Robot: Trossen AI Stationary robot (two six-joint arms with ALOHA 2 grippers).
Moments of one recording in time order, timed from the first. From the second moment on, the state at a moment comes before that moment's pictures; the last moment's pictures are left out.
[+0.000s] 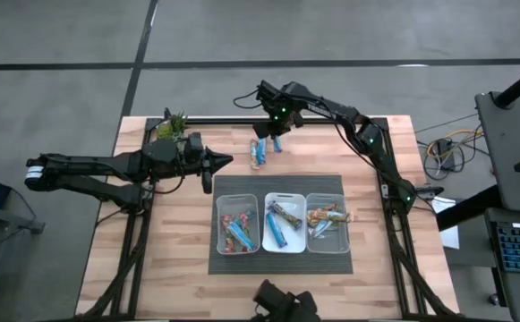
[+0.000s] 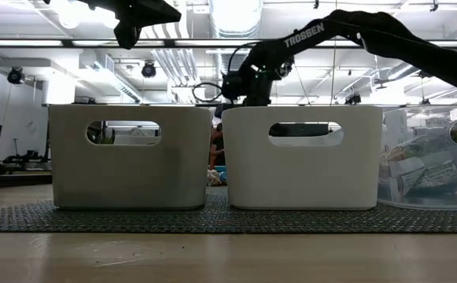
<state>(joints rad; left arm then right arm) 0.06 0.91 0.78 0.01 -0.21 -0.30 -0.59 2.38 2.23 -1.23 -0.19 0.57</state>
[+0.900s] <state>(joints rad) 0.06 0.79 0.78 -0.08 -0.04 -0.23 -0.49 2.19 2.35 -1.30 -0.17 0.41</state>
